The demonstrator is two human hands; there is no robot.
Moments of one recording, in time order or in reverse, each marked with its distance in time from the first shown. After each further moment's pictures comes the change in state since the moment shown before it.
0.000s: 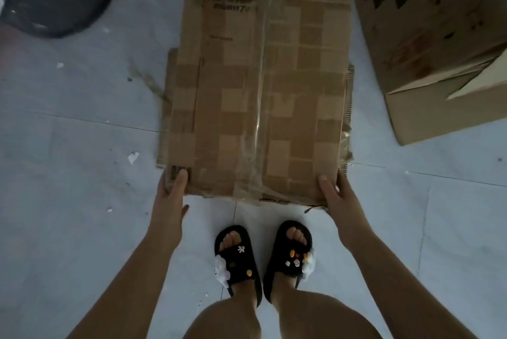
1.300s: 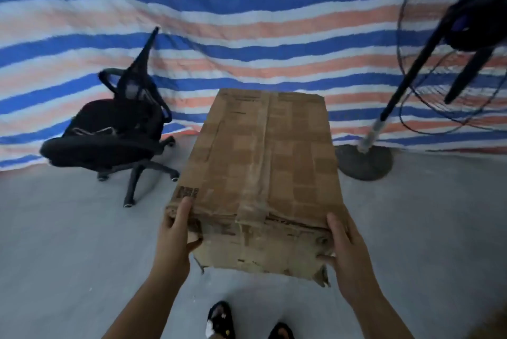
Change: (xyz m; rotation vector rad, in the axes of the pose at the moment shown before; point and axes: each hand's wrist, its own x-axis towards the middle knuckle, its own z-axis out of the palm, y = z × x) left_hand -0.610 0.074 -0.230 -1.149 0.946 0.168; right_hand -0.500 -0.268 0.024 -0.472 -0.973 -0.506
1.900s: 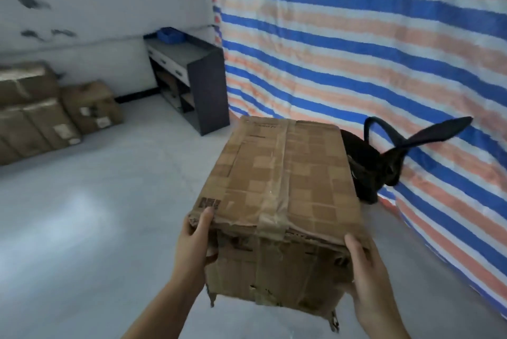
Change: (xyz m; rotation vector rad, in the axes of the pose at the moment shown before) left_hand -0.135 0.004 -0.404 -0.491 0.780 0.179; right_hand -0.231 0.062 0.324 -0.324 -0.802 -0.079
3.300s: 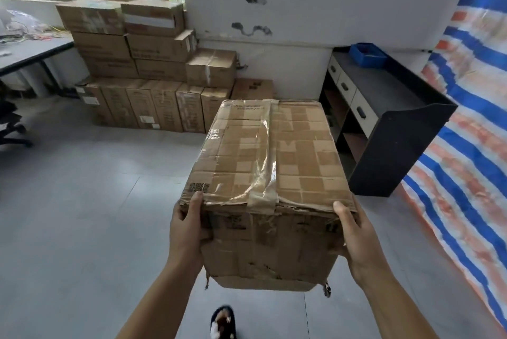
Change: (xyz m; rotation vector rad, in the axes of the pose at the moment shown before) left_hand 0.568 0.259 -0.251 -0.392 0.693 0.204; right_hand 0.271 -0.052 0.789 -0.343 -0.915 -0.172
